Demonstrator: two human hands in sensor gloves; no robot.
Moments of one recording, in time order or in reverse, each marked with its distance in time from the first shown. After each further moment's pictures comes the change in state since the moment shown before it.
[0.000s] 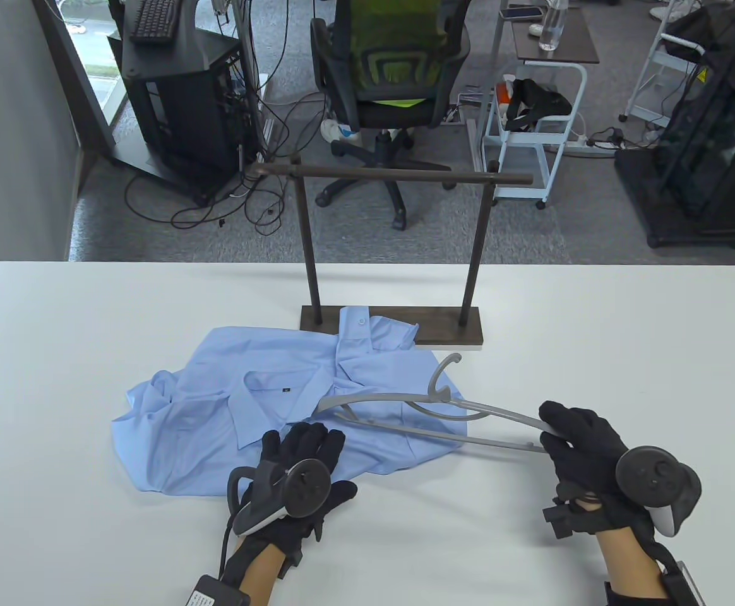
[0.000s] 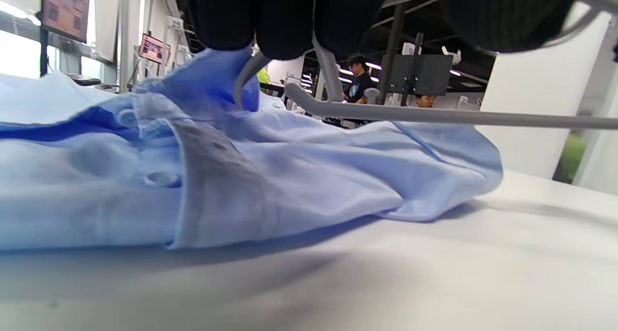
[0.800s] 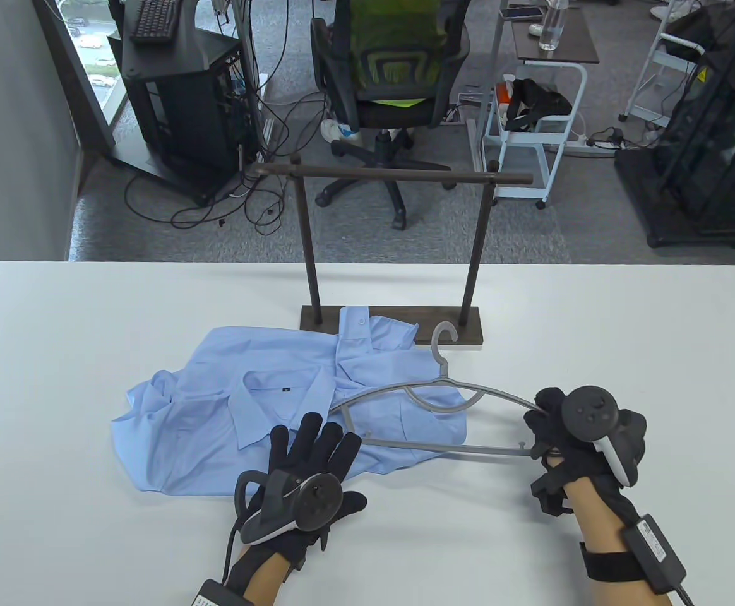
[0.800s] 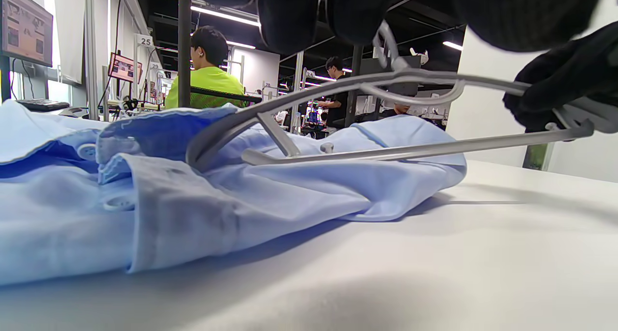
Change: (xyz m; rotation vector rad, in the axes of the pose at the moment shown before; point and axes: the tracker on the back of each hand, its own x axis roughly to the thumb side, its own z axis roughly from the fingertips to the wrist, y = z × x) left_hand 0.022 -0.001 0.005 0.008 -0.098 -0.072; right_hand 0.004 0.031 -0.045 0.164 0.285 0.334
